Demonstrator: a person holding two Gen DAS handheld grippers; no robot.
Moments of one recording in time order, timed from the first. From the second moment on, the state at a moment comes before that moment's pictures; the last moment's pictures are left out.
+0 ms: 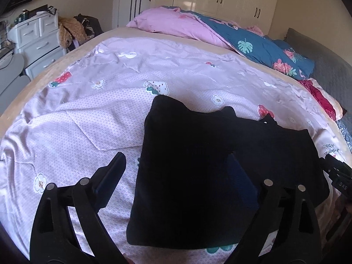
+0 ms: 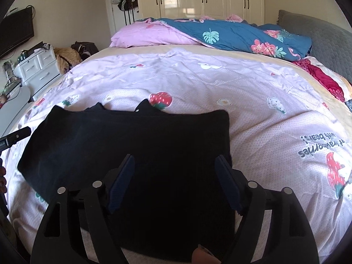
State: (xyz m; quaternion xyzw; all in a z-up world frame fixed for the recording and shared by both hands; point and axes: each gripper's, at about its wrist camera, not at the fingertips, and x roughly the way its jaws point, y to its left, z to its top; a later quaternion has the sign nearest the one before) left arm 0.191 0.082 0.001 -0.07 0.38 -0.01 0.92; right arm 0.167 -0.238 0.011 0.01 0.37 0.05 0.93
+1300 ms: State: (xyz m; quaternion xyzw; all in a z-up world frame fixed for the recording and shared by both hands) left arm 0.154 0.043 -0.038 -0.04 0.44 -0.07 0.89; right arm 0.109 -0.218 -0.018 0.00 0.42 0.06 0.91
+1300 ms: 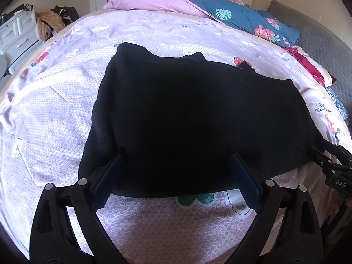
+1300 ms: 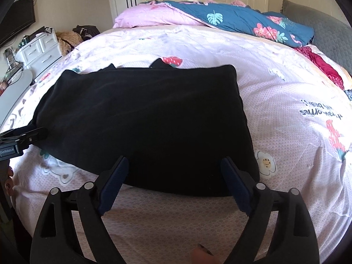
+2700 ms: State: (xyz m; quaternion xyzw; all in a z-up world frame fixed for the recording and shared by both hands) left arm 0.156 0.125 -0.021 -0.10 0.42 0.03 0.90; right arm 0.083 -0.077 0.001 -0.14 0.35 0.17 0.91
